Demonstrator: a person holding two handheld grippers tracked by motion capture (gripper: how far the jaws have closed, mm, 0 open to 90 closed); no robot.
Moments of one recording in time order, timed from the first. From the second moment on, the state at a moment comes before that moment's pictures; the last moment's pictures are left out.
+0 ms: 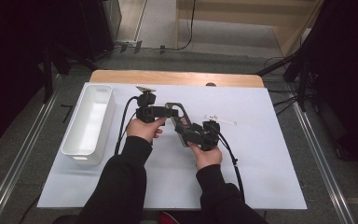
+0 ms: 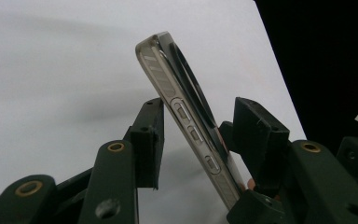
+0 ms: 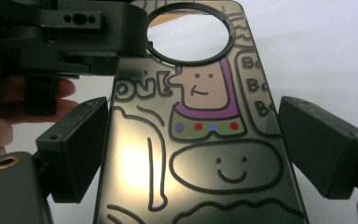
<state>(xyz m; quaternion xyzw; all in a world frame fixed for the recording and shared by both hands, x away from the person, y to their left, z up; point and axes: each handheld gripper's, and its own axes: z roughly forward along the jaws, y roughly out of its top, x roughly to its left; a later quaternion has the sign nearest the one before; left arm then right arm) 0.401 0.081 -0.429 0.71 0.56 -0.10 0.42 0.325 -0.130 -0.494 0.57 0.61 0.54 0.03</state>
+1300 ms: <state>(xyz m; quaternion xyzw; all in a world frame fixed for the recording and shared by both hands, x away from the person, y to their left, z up) 0.404 0.079 -0.436 0.70 0.55 -0.13 0.43 0.327 -0.127 -0.496 0.58 0.61 0.55 0.05</state>
